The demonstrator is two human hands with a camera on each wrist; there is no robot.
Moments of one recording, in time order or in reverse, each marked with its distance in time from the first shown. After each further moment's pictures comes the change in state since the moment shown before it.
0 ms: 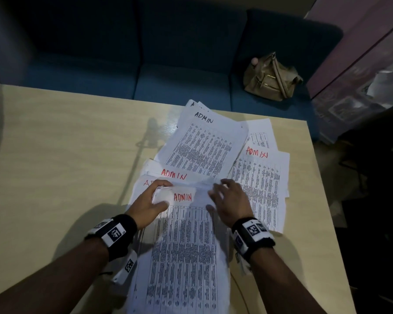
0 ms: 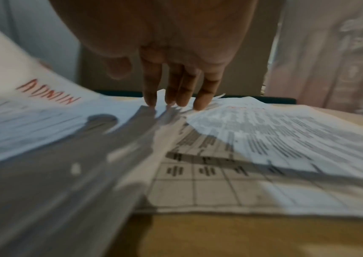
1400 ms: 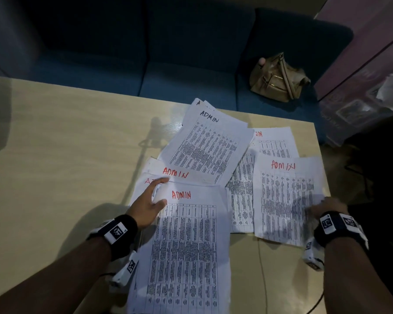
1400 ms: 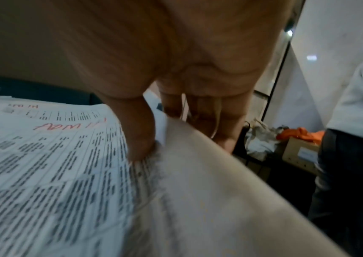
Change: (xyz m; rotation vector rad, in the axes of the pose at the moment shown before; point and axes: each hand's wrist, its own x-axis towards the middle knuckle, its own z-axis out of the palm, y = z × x) left_hand 0.003 -0.024 -0.001 0.055 0.056 0.007; right_hand -0.019 0.203 -0.050 0.160 -0.101 1.046
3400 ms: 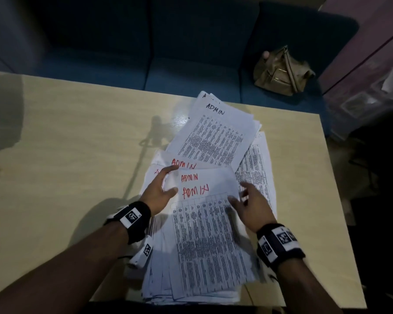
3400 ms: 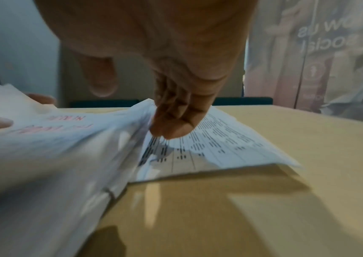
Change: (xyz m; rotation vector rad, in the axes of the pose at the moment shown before) left_hand -0.003 0.016 -0.001 -0.100 0.051 -0.043; right_hand -0.164 -0.074 0.089 0.333 -0.152 -0.776
